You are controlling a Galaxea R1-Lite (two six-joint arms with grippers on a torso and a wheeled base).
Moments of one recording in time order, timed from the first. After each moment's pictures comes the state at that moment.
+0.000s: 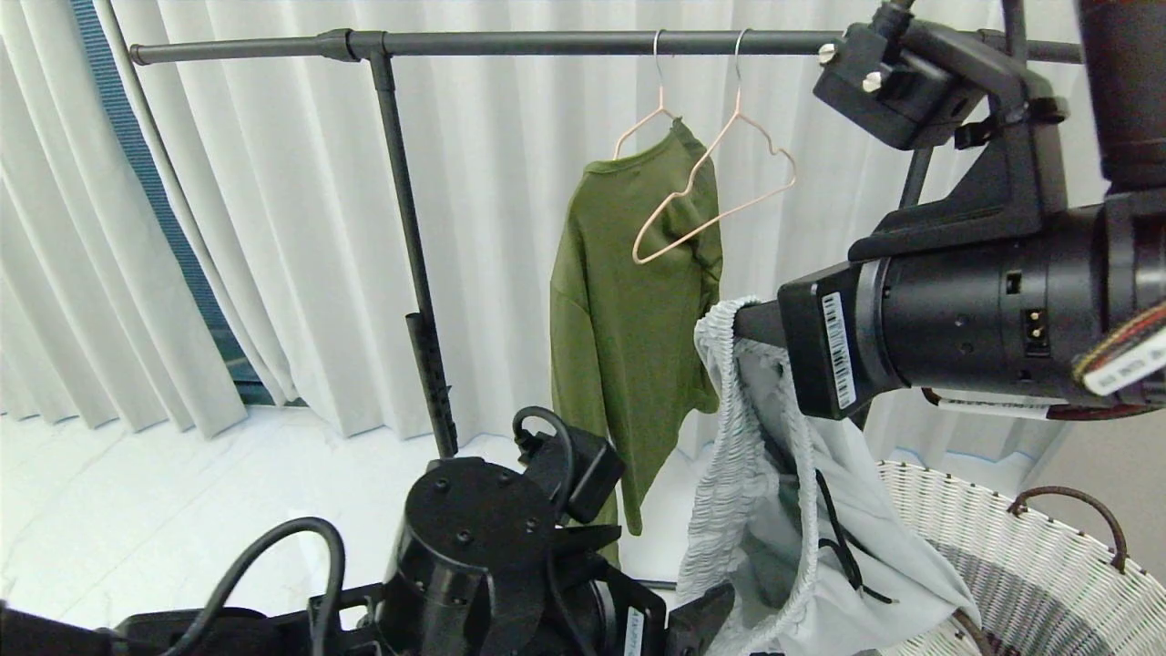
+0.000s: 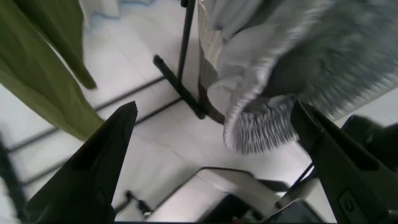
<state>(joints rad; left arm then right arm) -0.95 1.72 -0.61 -0.66 0.05 -0.32 1.10 1.55 -1.53 0.41 -0.34 0.24</state>
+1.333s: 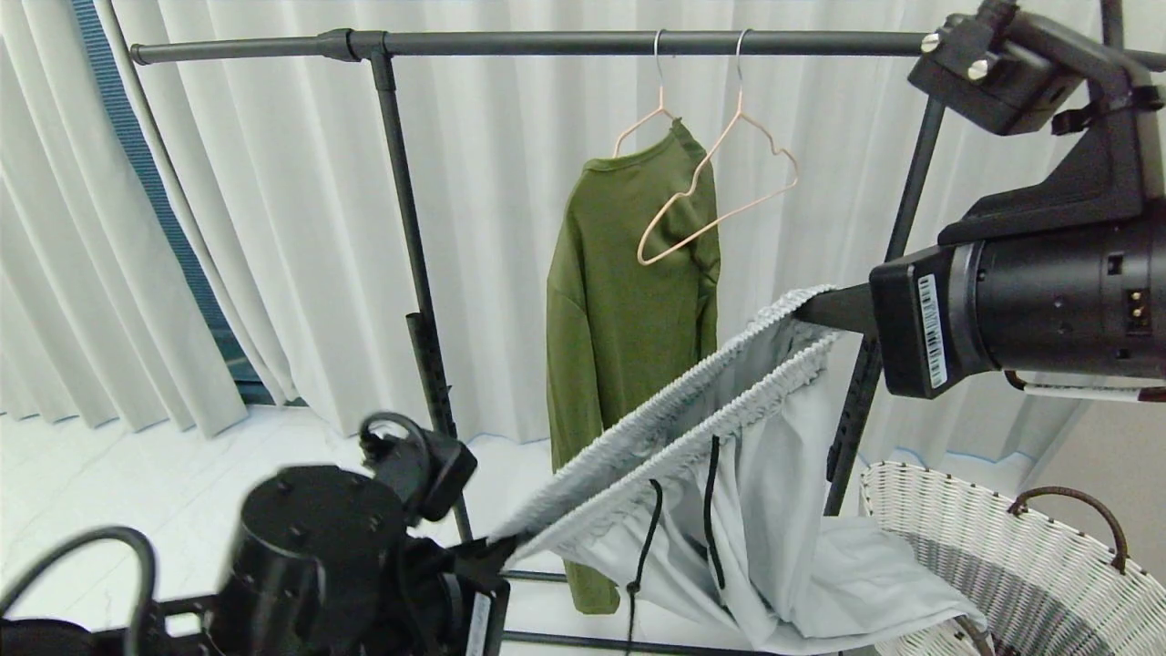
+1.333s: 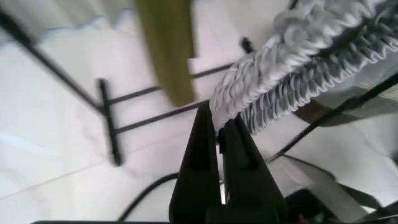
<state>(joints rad) -0.79 1.48 -0.49 -0.39 0.27 -0.20 1.01 1.47 -1.49 0.45 -0.35 0.21</state>
